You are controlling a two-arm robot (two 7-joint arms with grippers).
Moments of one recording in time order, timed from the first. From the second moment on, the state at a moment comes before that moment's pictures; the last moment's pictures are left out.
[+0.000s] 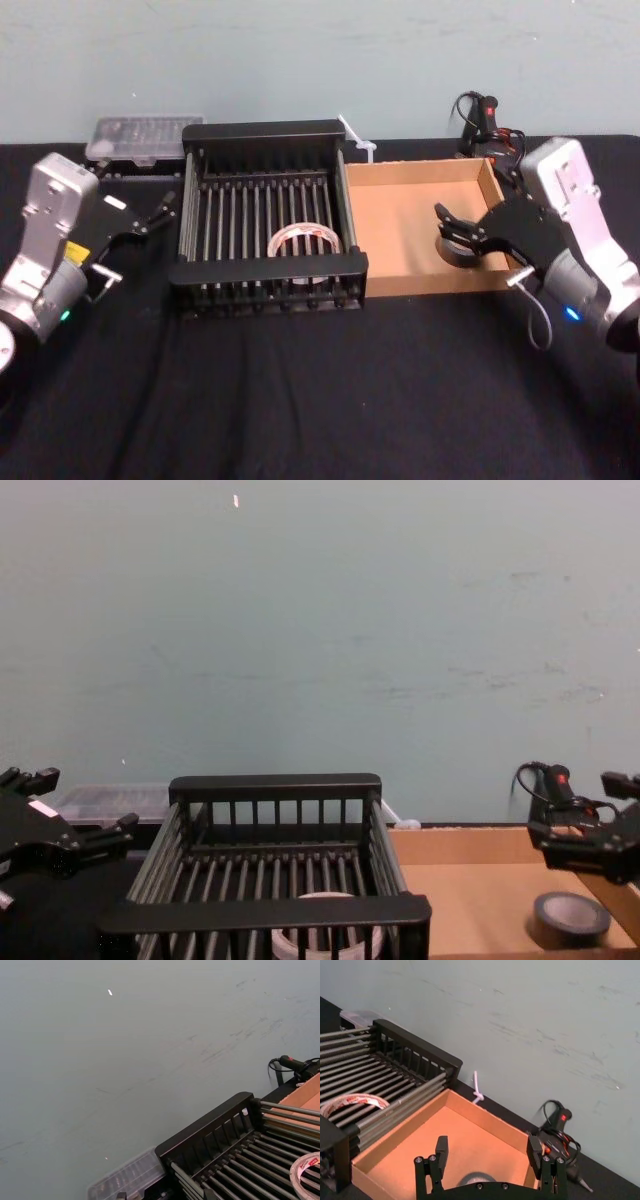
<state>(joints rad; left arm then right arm) -0.20 0.60 0.45 -1.41 -0.25 -0.12 0.03 0.13 0.45 -0.32 -1.58 0.08 0.09 0.18</state>
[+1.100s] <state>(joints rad) -0.20 0.60 0.45 -1.41 -0.25 -0.12 0.03 0.08 0.42 -0.28 -1.59 0.06 0.09 0.14</state>
